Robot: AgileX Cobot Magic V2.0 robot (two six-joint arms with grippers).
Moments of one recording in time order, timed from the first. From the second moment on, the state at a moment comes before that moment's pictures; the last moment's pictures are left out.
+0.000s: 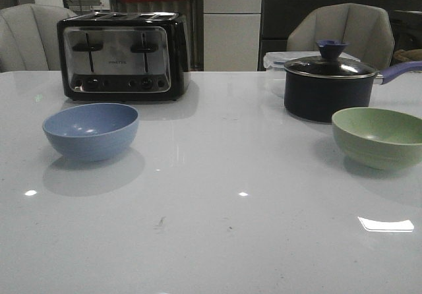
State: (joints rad) left arm -0.05 0.00 0.00 -0.03 -0.03 0.10; right arm 0.02 -0.01 0.03 0.00 0.04 0.00
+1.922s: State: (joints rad) left arm -0.09 0.55 -0.61 -0.09 0.65 0.10; right arm 0.02 0.97 -0.62 0.01 0.59 0.02
